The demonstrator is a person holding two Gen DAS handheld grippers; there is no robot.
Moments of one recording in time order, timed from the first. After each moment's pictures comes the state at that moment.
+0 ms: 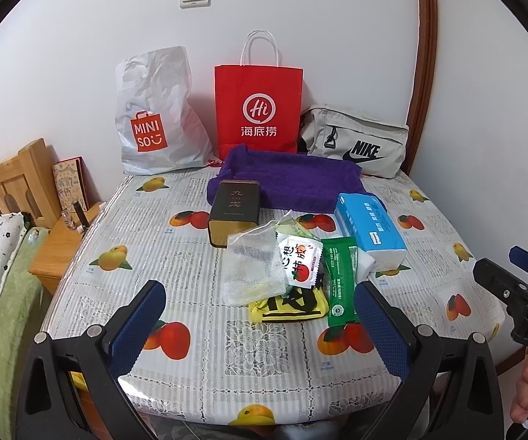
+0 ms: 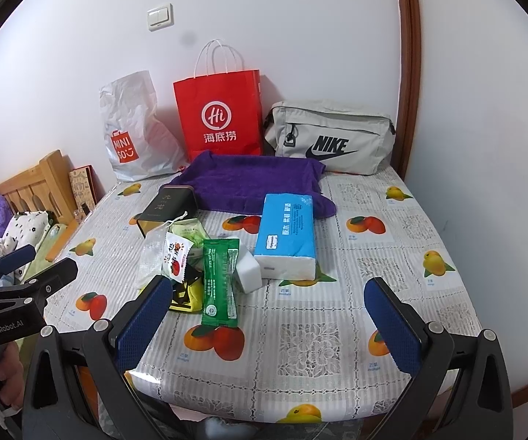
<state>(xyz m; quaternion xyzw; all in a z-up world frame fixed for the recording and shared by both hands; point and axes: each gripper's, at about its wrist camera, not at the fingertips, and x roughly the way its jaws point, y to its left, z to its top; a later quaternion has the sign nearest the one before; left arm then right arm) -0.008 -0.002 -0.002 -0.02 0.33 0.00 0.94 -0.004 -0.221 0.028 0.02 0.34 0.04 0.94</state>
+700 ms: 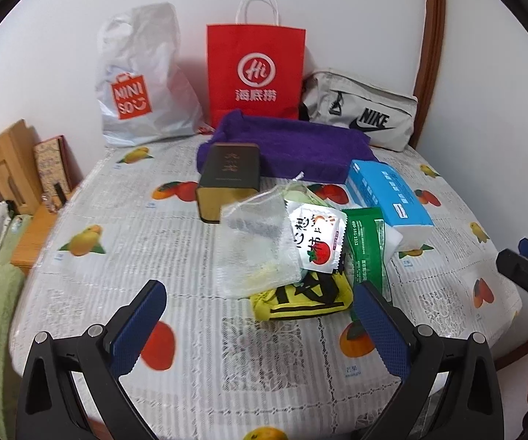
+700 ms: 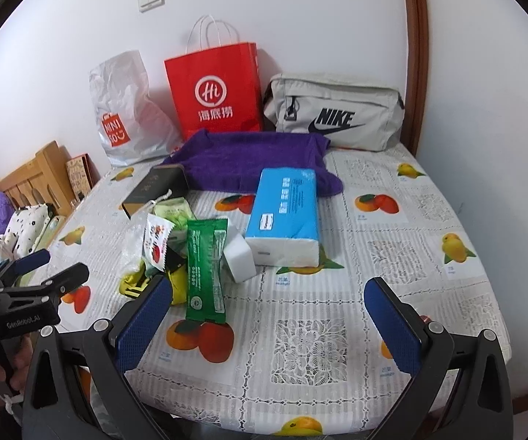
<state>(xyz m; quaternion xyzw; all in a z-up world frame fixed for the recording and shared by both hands) 0.047 0.001 -0.062 -0.02 0.38 -0.03 0.93 0.031 -0.232 -0.020 0.03 0.37 0.05 0.93</state>
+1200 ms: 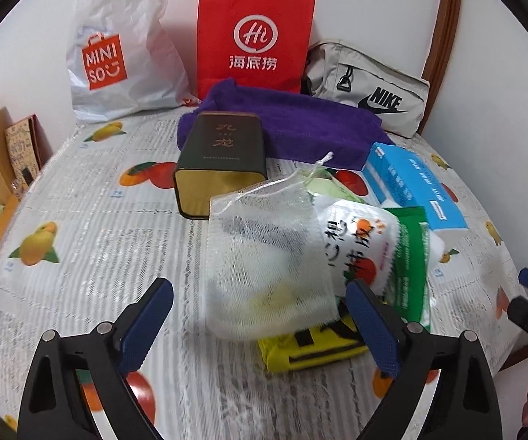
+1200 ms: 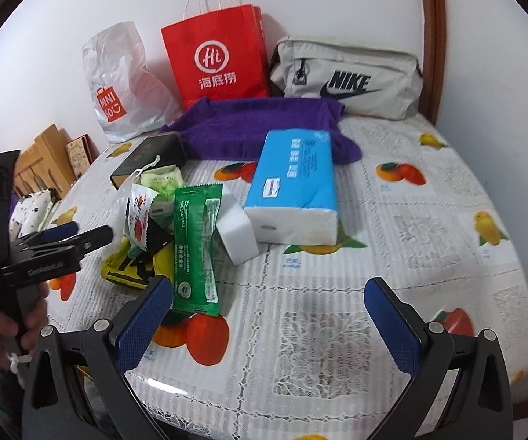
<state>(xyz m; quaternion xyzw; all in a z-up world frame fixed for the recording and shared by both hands) 0.114 0.013 -0.112 -0.04 0.41 -0.05 0.91 0.062 -0.231 -0.070 0.04 0.41 0.08 0.91</state>
